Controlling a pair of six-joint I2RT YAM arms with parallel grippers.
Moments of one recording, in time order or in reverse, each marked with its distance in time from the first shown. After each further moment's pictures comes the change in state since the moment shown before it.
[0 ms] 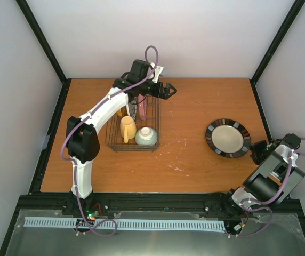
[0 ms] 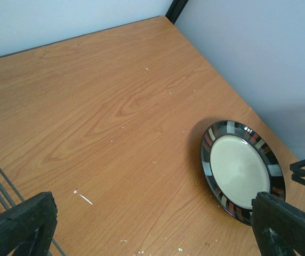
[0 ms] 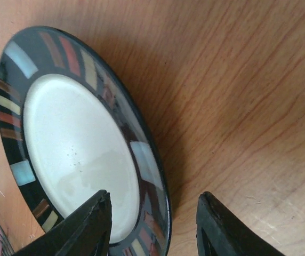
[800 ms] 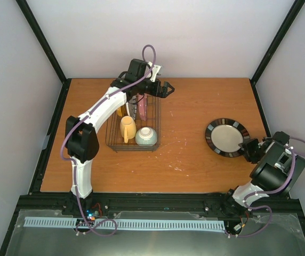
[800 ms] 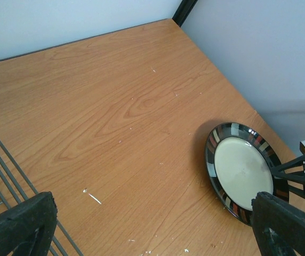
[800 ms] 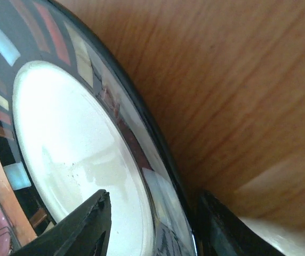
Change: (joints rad) left arm 0.027 0.000 -0.002 0.000 0.004 0.000; right arm 0.092 0.147 -0.045 0.179 -0.054 0.075
